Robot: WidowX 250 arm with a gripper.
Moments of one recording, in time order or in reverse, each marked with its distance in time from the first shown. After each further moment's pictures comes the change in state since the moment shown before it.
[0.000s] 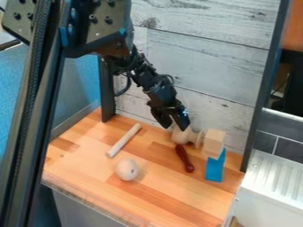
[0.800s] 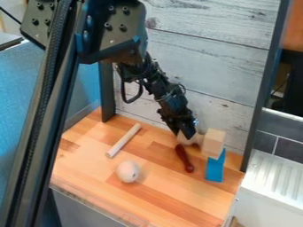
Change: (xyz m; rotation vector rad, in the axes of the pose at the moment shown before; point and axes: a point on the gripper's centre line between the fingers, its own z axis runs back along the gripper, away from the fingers) arm -0.001 -0.012 -0.024 0.000 0.041 -0.021
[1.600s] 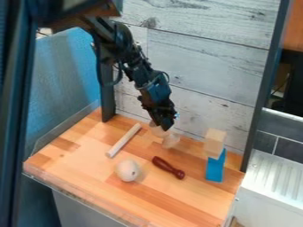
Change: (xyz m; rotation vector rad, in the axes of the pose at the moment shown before) arm -0.030 -0.005 0.063 0.141 0.002 -0.079
